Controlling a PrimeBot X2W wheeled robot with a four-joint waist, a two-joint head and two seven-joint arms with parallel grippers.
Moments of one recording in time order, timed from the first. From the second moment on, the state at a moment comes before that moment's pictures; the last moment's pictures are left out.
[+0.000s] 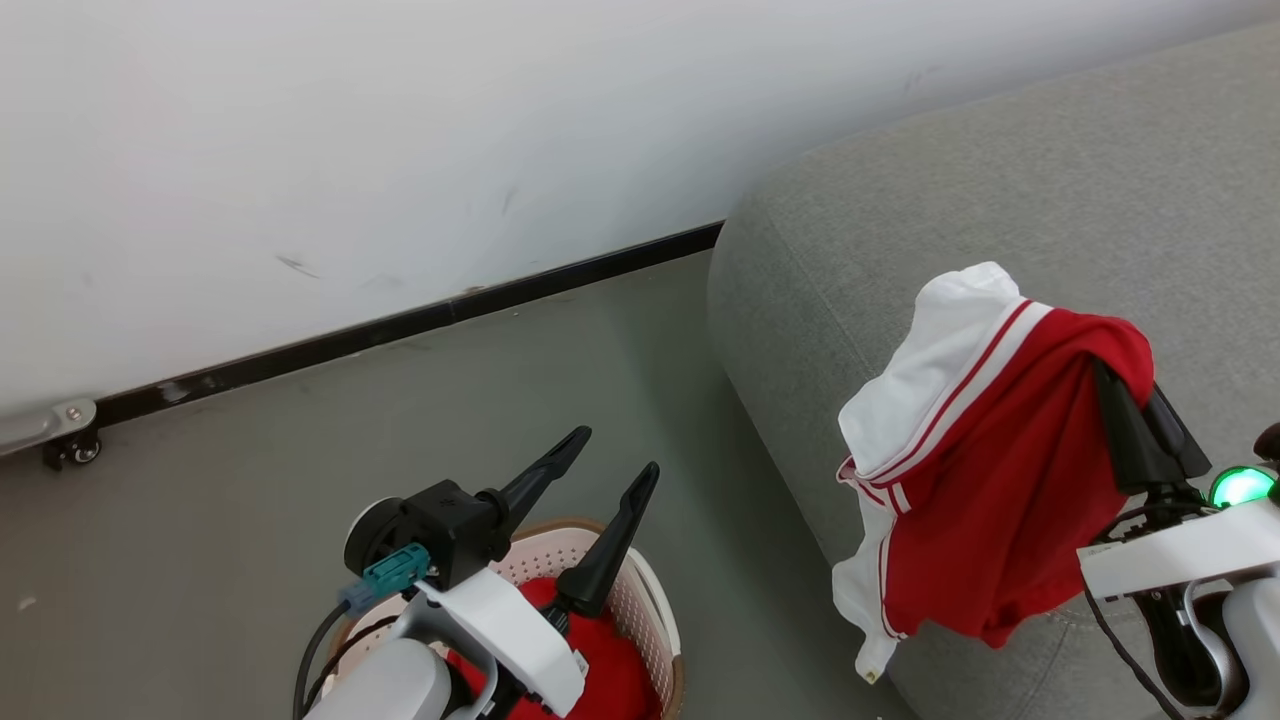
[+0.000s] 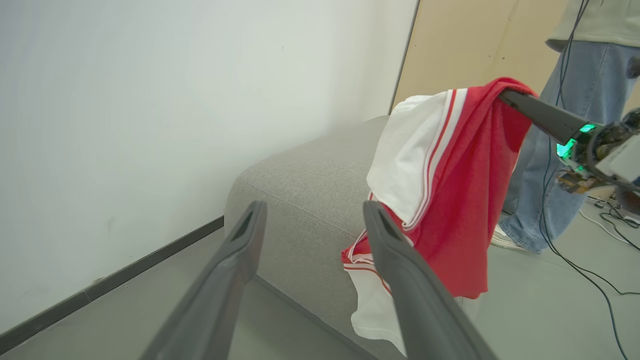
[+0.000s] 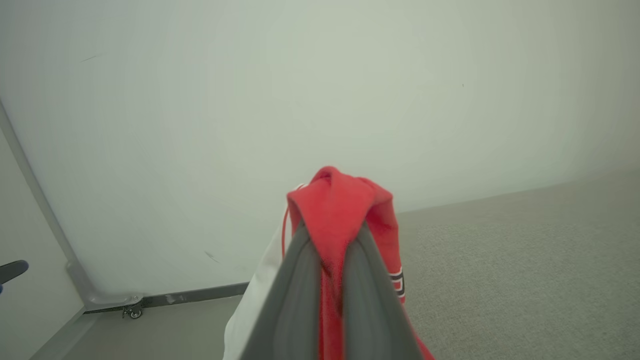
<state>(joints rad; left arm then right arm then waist) -0.37 0.26 -0.67 0.28 -0.55 -0.12 -0.22 -0.21 -0.36 0.16 0.25 0.54 0.12 -0.25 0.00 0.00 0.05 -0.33</state>
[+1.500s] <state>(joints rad) -0.33 0.35 -0.65 0.16 -0.53 -0.09 -0.24 -0.67 -0.52 0.09 0.33 0.55 0.12 -0.11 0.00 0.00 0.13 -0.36</state>
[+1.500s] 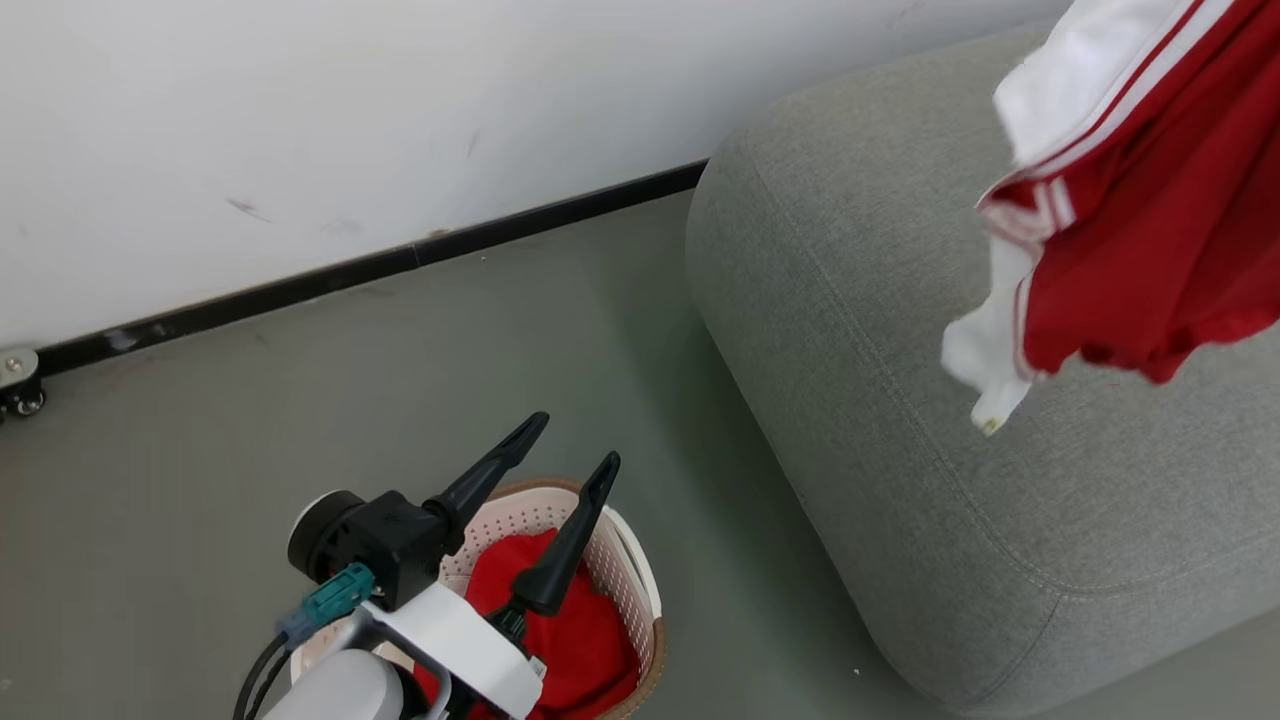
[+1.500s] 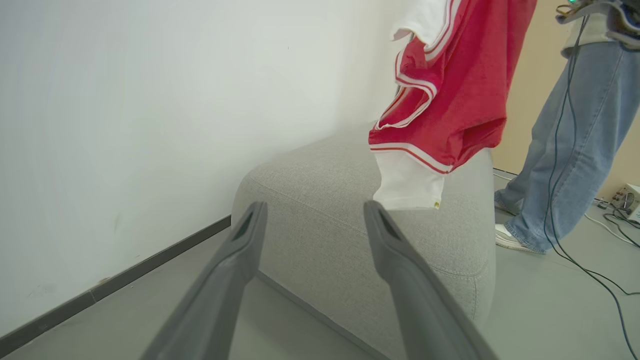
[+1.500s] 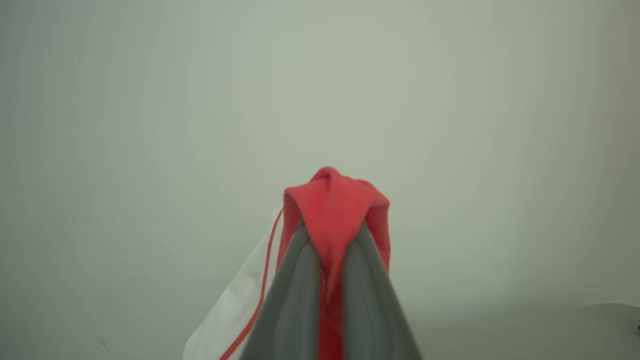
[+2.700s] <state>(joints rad) -0.42 0.43 -0.62 -0.10 -0.44 -0.03 -0.13 -0.99 -0.69 -0.08 0.66 0.50 0.12 -0.11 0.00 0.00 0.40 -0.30</state>
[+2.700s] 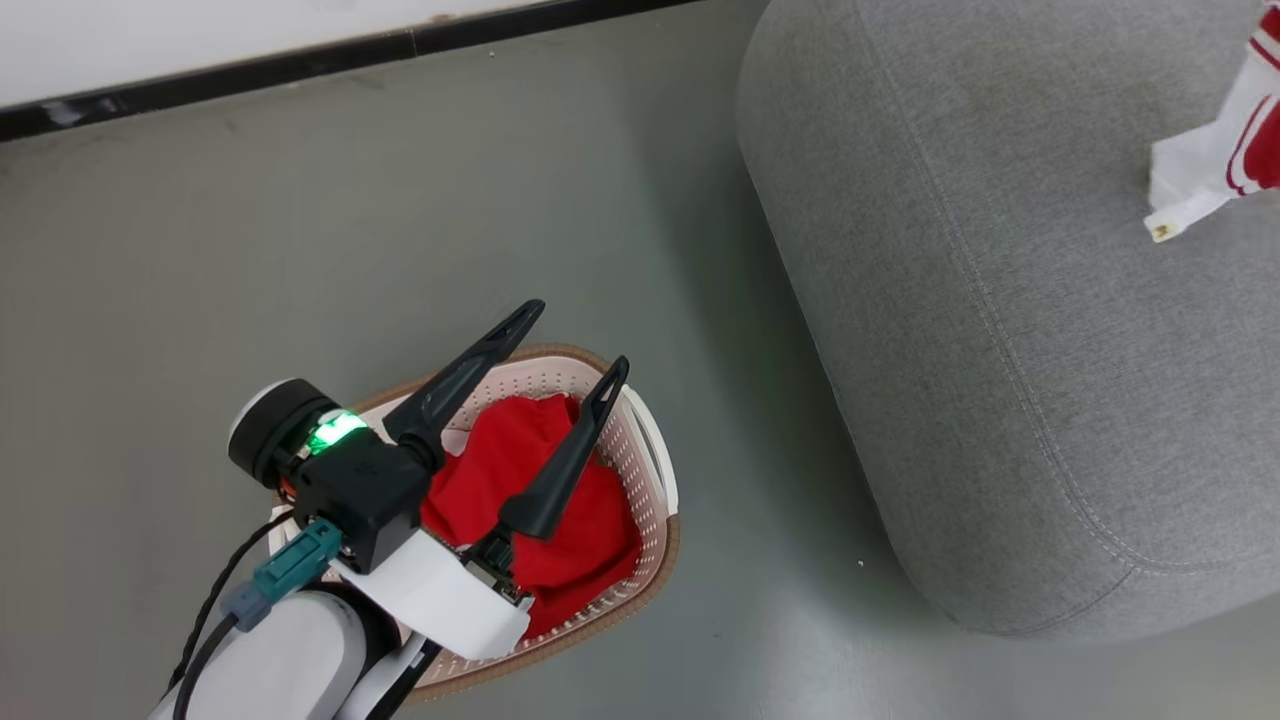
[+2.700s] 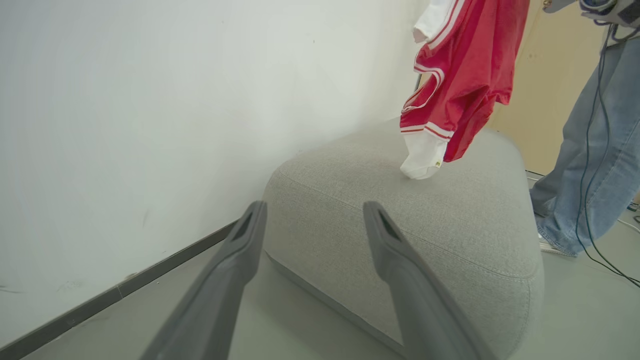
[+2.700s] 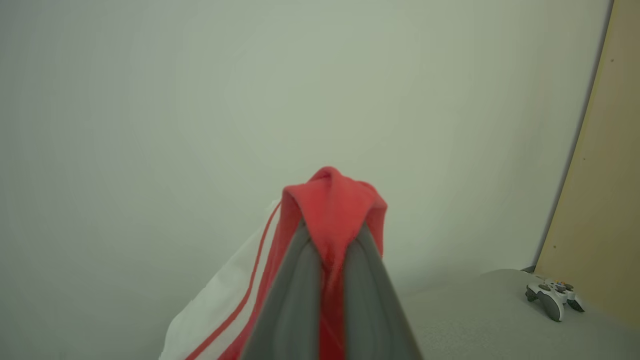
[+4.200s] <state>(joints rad) -0.48 0.43 -0.64 -0.07 -0.39 -0.03 -0.14 -0.76 -0.45 -0.09 1.11 0.41 0.12 -0.23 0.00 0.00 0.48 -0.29</state>
